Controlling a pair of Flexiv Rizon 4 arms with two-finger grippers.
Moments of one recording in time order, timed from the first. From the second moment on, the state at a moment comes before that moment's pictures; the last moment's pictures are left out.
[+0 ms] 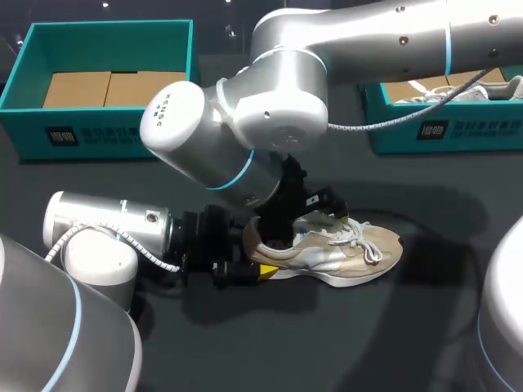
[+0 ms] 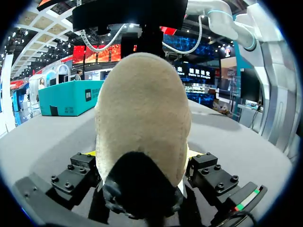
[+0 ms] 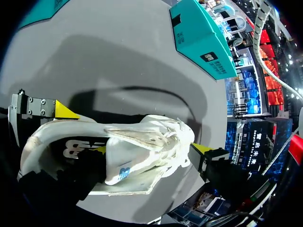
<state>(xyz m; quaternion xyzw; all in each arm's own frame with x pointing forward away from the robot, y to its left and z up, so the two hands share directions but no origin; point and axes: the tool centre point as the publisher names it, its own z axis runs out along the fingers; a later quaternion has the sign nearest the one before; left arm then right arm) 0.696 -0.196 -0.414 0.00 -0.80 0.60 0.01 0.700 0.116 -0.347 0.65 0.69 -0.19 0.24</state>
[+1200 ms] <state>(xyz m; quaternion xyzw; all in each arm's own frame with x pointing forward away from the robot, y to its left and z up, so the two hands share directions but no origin) 0.696 -0.196 -0.414 0.00 -0.80 0.60 0.01 0.680 0.125 -0.335 0.68 0.68 -0.21 0.19</state>
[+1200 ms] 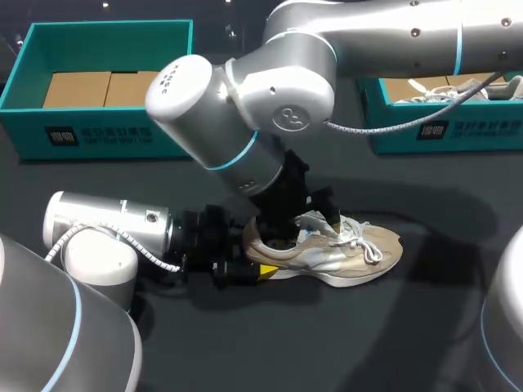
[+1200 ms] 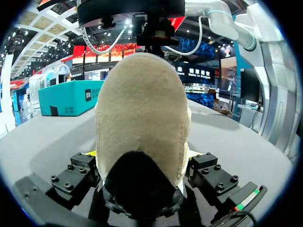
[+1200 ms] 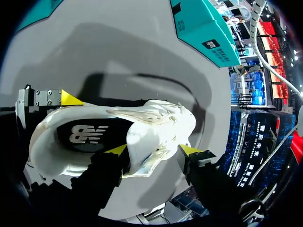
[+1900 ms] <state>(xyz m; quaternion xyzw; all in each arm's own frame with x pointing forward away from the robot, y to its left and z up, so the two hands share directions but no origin) 0.696 -0.196 -0.413 0.00 -0.80 0.60 0.01 0.691 0.115 -0.322 0.71 0.65 -0.21 0.16</state>
